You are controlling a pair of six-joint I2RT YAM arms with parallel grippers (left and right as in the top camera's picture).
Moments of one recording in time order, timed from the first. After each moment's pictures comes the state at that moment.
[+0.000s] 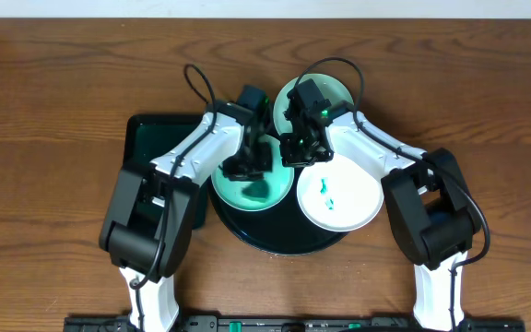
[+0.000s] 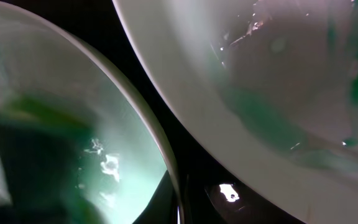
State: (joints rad) left arm -0.42 1.99 1.36 -0.90 0.26 -0.44; right arm 0.51 2.13 1.47 -0.67 -0.28 0.41
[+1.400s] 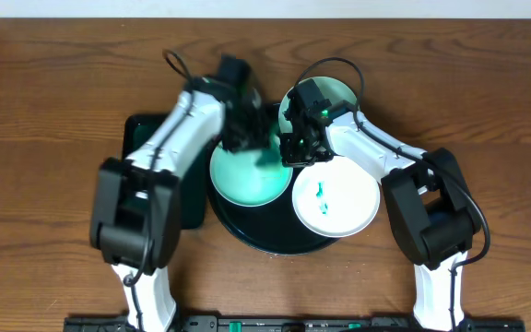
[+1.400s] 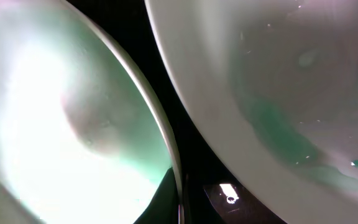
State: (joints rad) left arm -0.28 1.99 1.56 -0.92 0.48 -0.49; right arm 0.51 2.13 1.47 -0.68 -0.30 0.40
